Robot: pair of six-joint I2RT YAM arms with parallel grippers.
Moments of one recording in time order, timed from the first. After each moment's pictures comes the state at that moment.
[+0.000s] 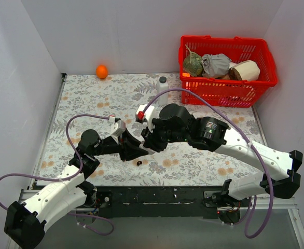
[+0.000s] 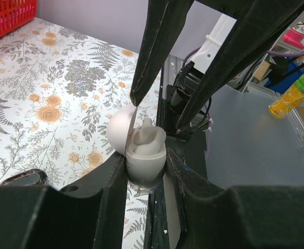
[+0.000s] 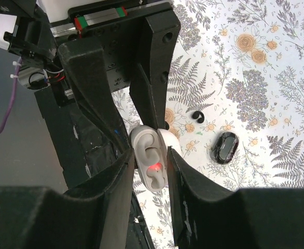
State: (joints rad) left arm -0.57 0.75 0.44 0.40 0.89 -0.38; right arm 1.19 1.33 1.52 -0.77 -0.09 0.02
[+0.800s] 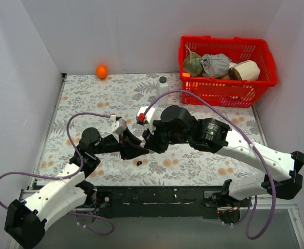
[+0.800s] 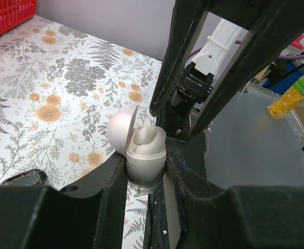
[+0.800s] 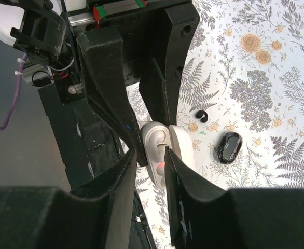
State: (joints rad) left arm -0.57 0.78 0.47 0.39 0.90 -0.38; right arm 1.21 1.31 1.50 -0.77 -0.09 0.02
